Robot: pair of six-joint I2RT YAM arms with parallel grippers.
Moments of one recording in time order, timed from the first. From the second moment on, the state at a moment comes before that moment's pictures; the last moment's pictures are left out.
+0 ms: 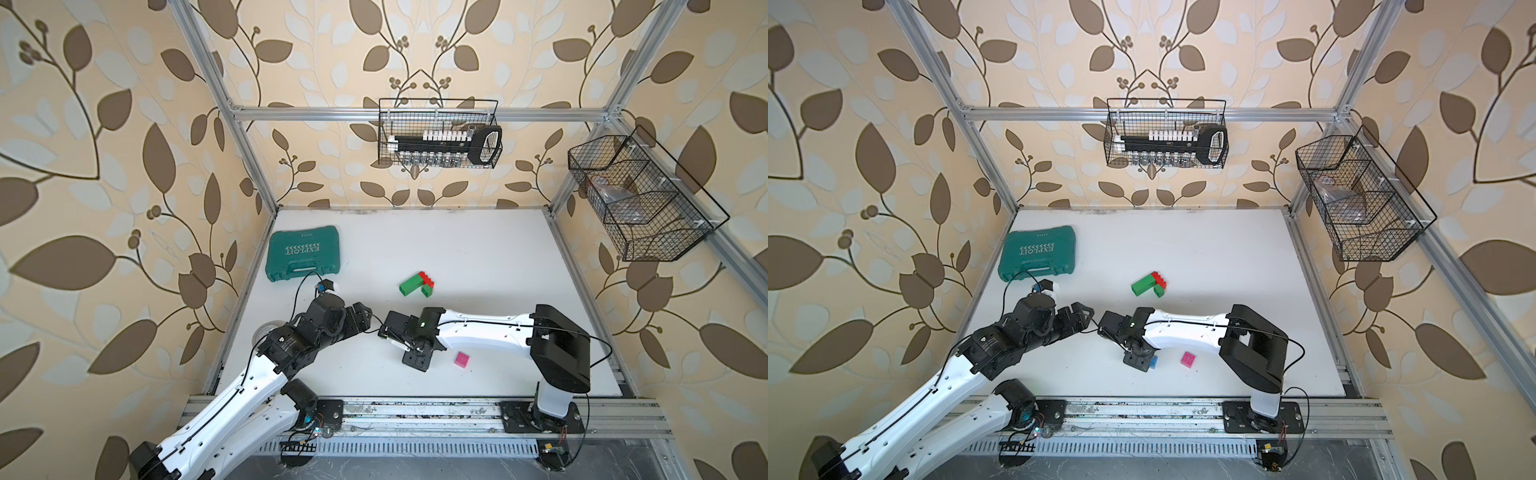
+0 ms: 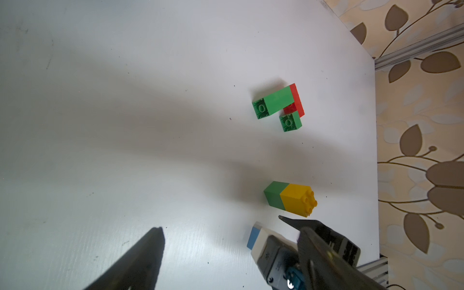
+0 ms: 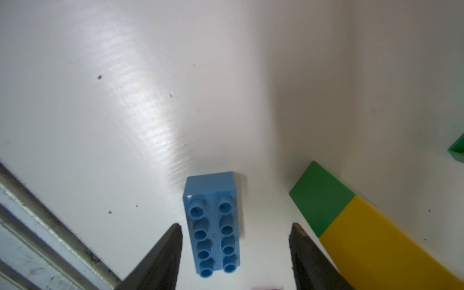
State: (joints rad) left arm -0.59 0.71 0.65 -0.70 -0.03 -0.92; right arm 1.14 1.83 1.24 -0.87 0.19 -0.02
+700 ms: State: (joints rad) left arm -0.59 0.74 0.62 -0.68 -0.01 -0.92; right arm 1.14 1.90 1.25 -0.87 0.13 0.00
